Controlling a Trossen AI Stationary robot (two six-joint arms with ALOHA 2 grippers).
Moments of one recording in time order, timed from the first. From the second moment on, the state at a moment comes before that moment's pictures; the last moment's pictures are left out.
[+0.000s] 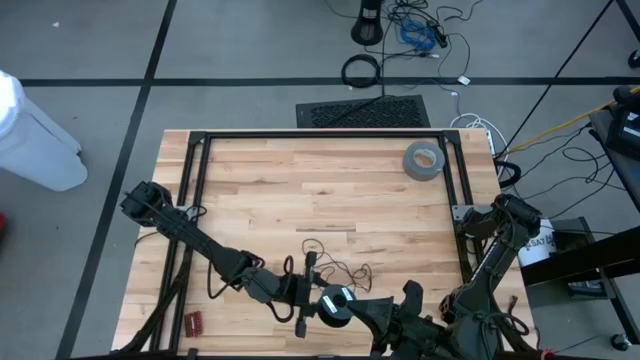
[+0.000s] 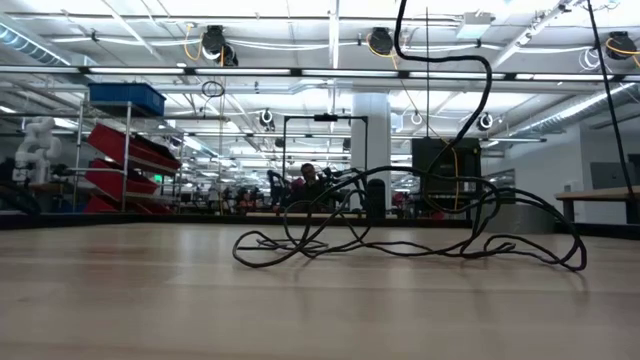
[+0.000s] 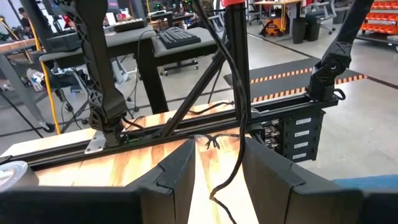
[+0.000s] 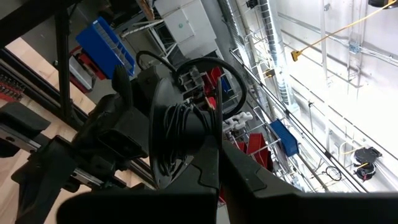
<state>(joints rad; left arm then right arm) -0.56 1.74 1.19 0.45 -0.40 0.11 0.91 1.80 1.63 0.50 1.29 -1.30</state>
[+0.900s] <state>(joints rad) -0.58 1.72 1.22 0.40 -0.43 0.14 0.91 1.80 1.63 0.50 1.29 -1.30</state>
